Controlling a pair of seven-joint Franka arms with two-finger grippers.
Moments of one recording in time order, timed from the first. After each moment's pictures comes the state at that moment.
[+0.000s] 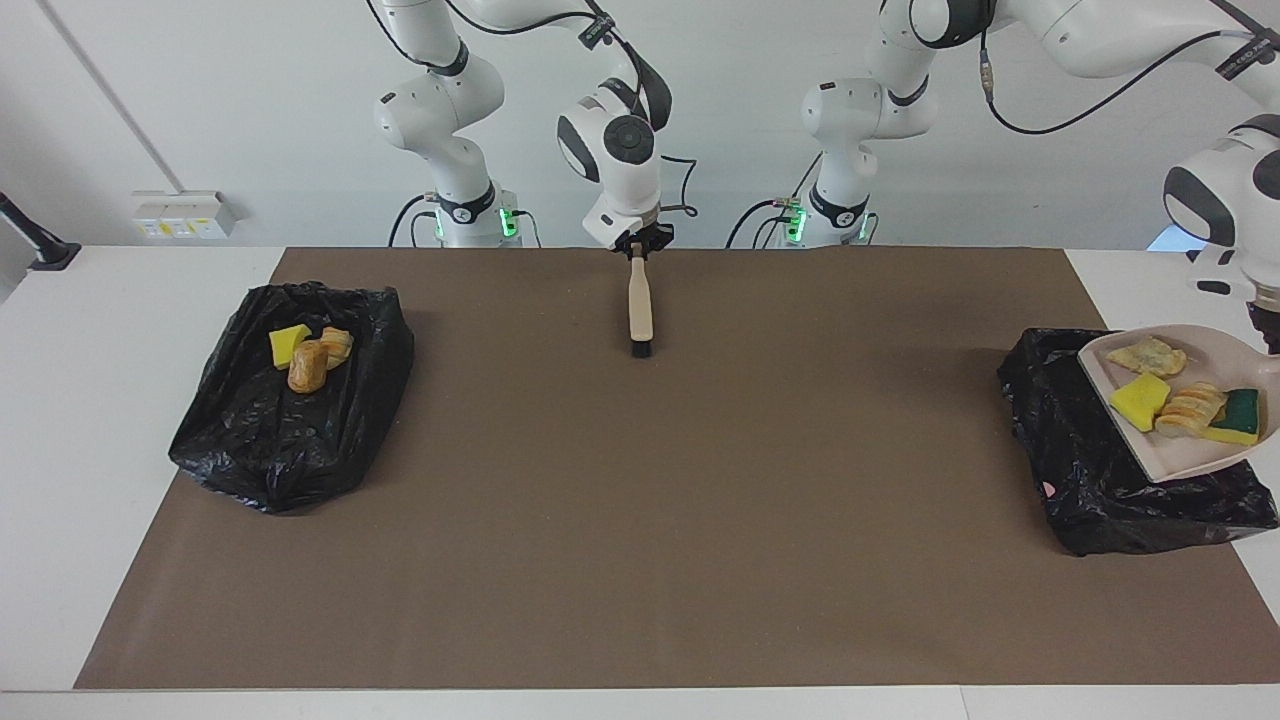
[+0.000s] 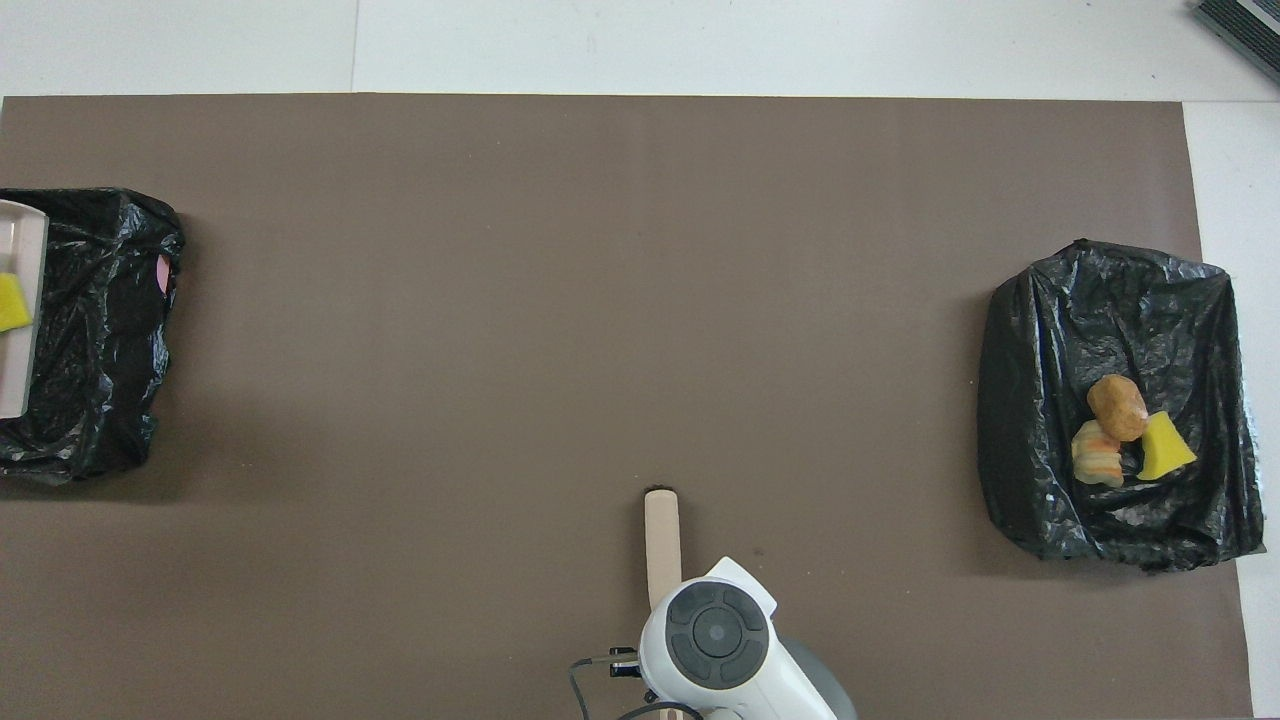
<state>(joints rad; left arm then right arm) -0.04 0.28 0.43 -1.67 0.62 2.25 1.72 0.69 -0.08 0.15 -2.41 0.33 2.12 0.65</state>
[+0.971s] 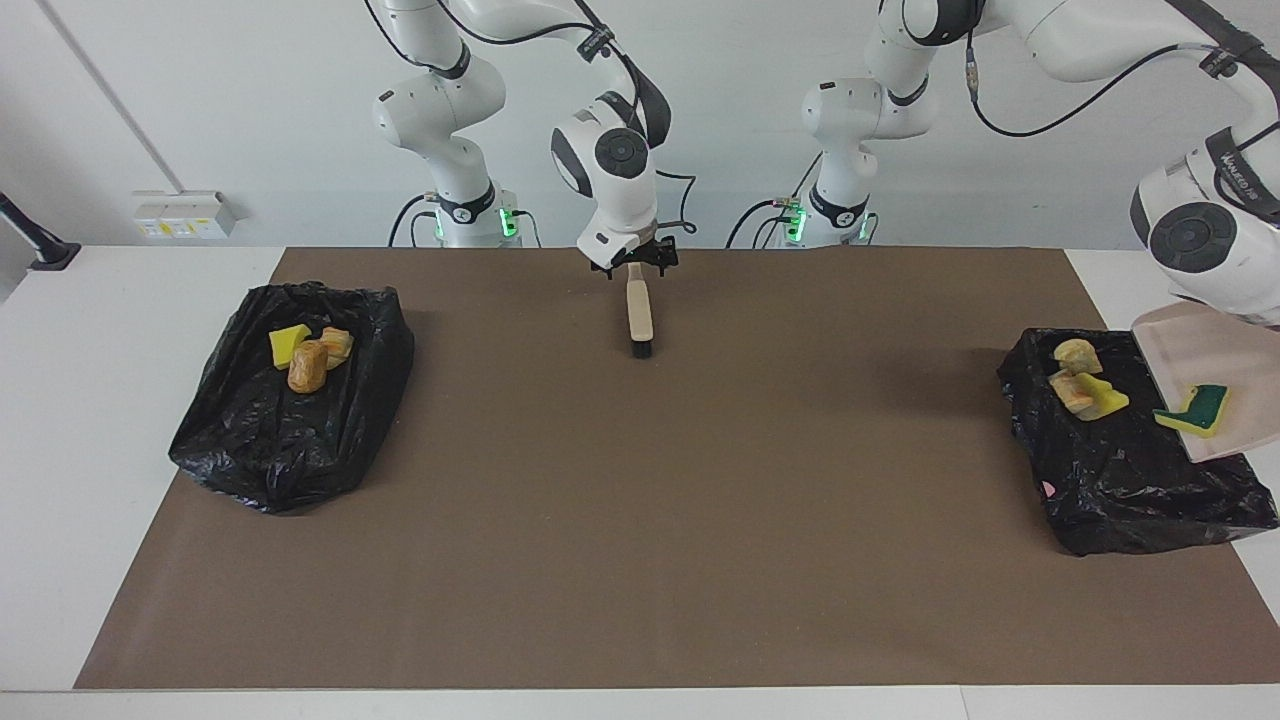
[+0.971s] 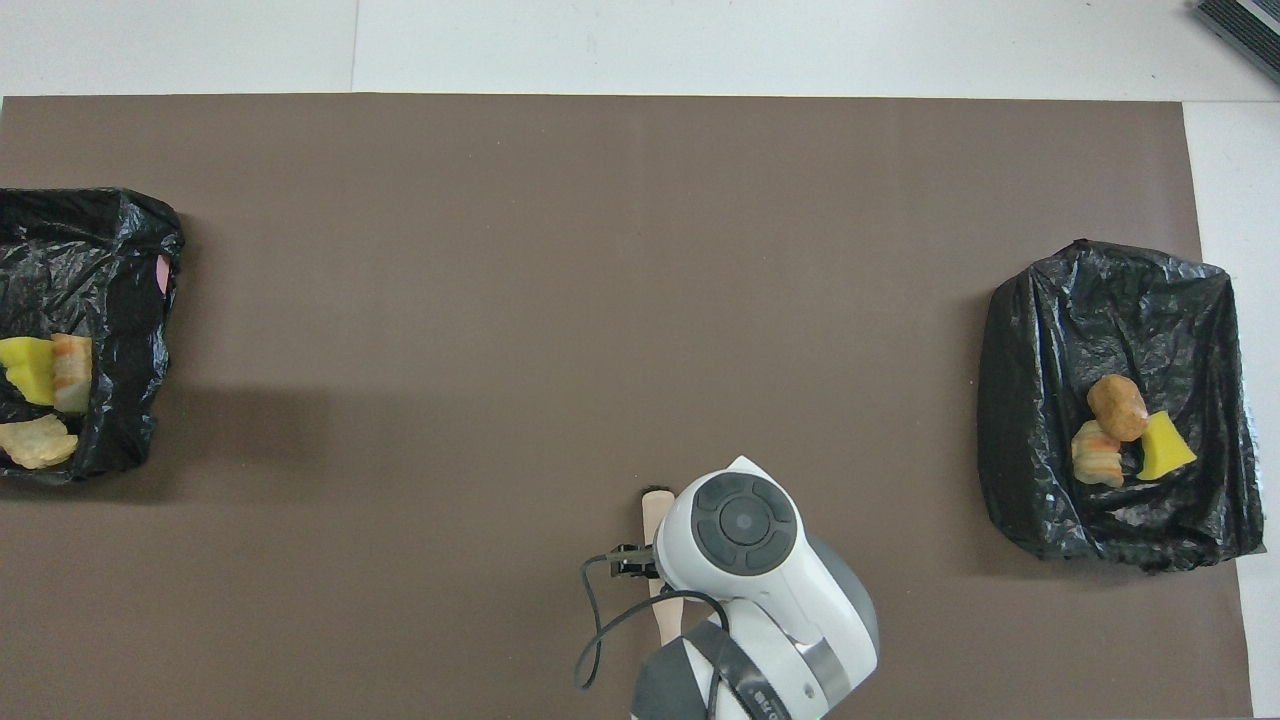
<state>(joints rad) -0.05 0.24 0.29 -1.65 1.20 1.95 1.49 0.53 0.05 0.14 -2.20 0.18 2.13 0.58</state>
